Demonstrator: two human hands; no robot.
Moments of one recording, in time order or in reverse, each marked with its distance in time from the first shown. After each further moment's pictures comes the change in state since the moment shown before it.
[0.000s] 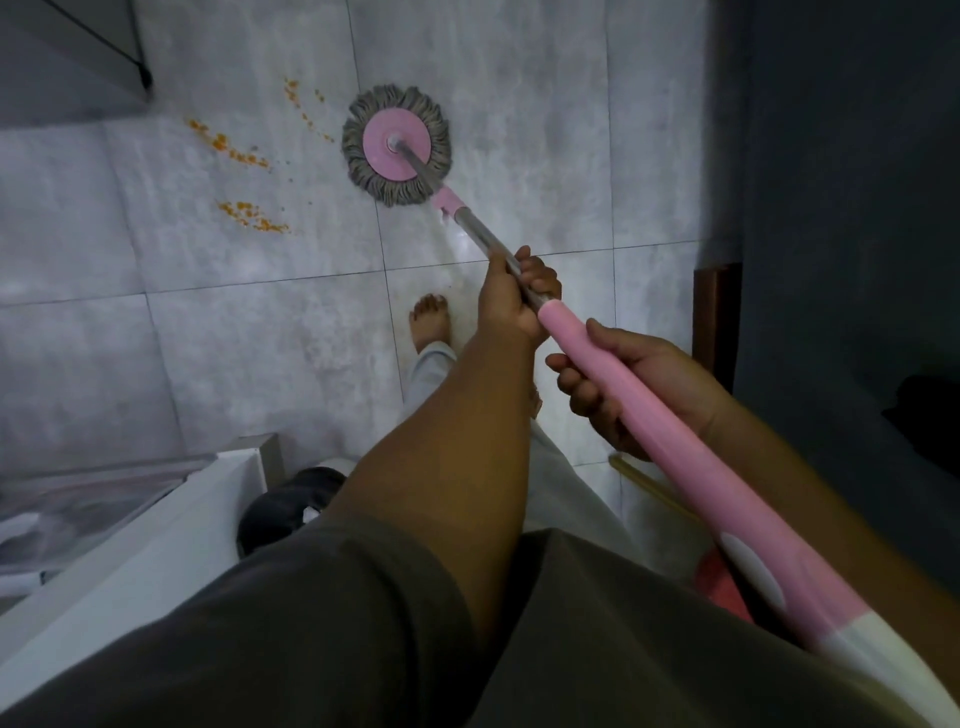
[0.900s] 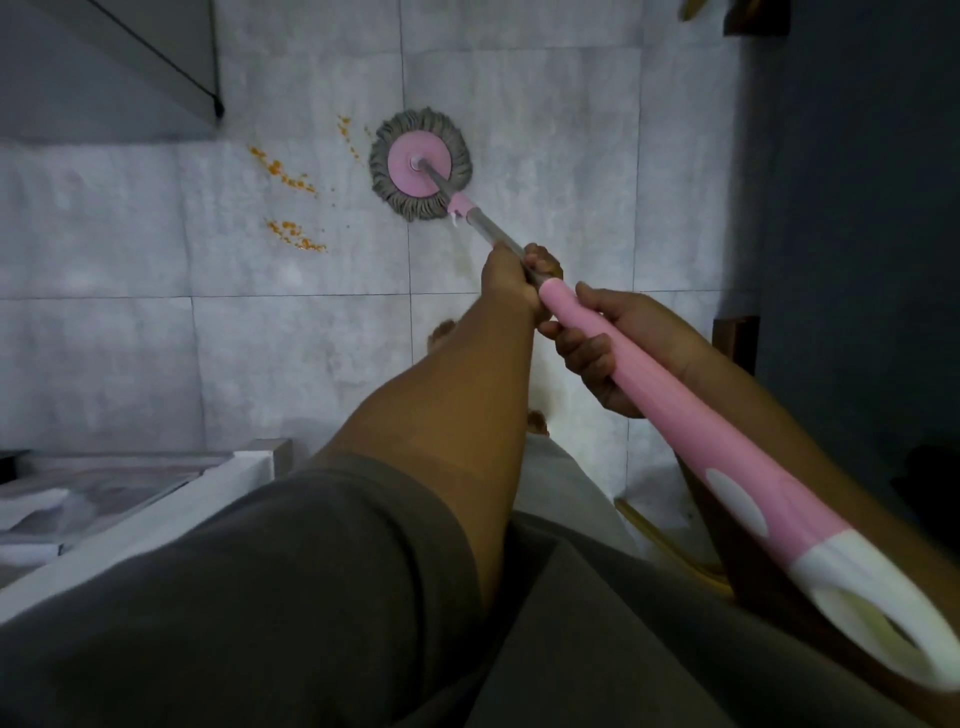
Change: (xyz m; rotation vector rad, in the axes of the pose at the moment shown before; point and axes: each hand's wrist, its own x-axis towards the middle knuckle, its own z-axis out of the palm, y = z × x) left_hand 0.018 0.018 0.054 0.088 0.100 0.095; right_hand 0.000 -0.065 0.033 -0.126 0.030 0.009
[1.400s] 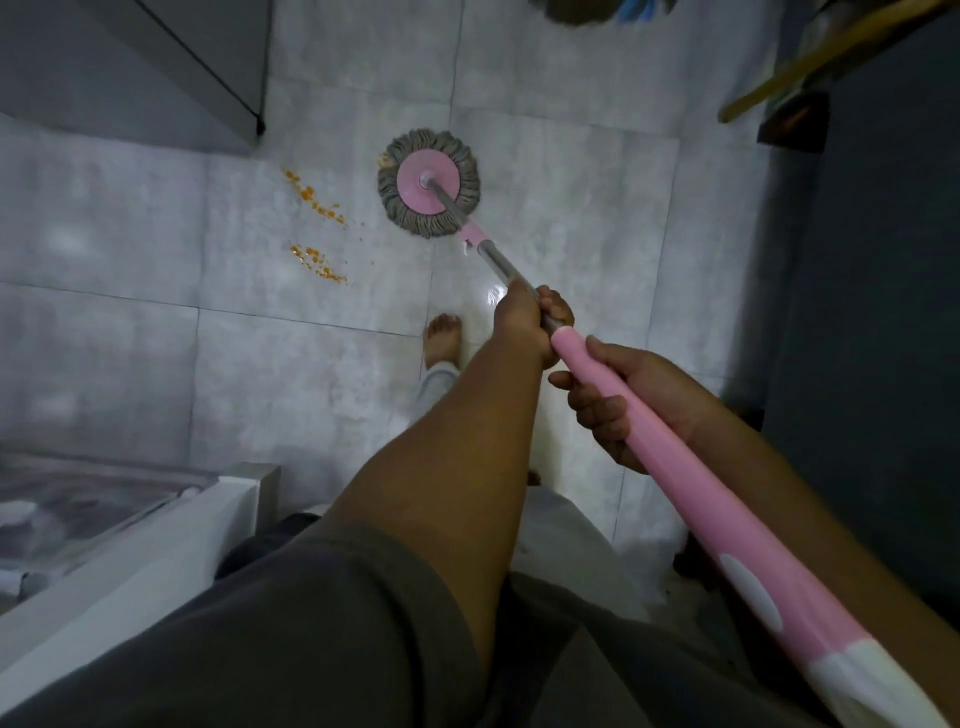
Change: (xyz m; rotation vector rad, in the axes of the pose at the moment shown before) left_hand 0.021 0.092 0.042 0.069 0.040 -0.016; right_hand 0.040 -0.068 0.075 -0.128 0.090 0.027
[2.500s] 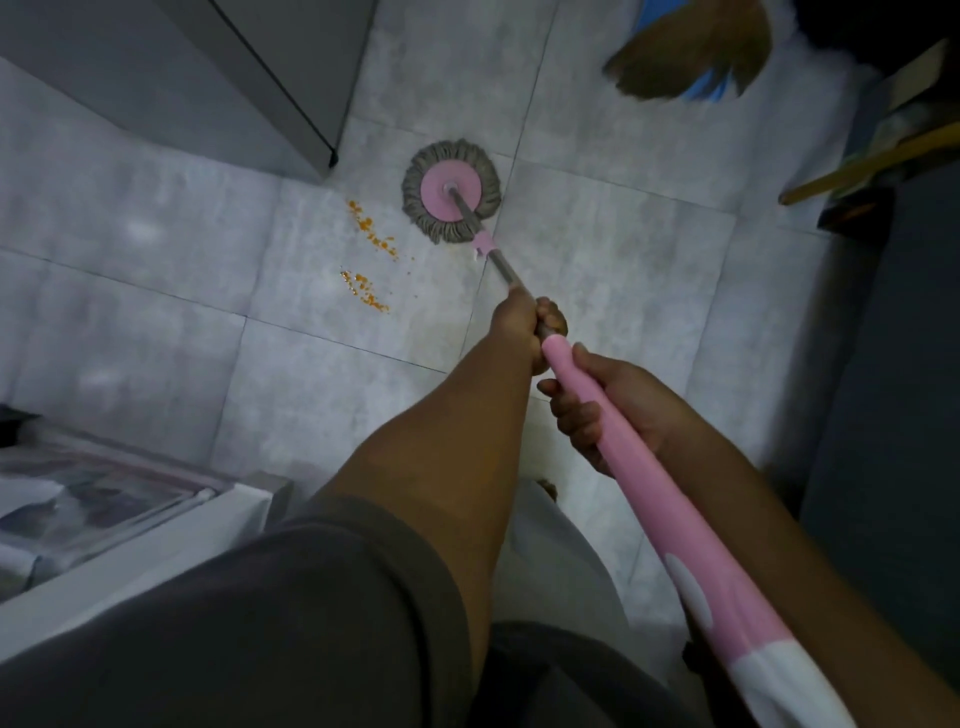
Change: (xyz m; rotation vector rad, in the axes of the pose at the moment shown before) left_hand 0.015 0.084 0.015 0.085 0.060 0.099; right_hand 0.038 -0.050 0.060 -0.126 -0.028 0.002
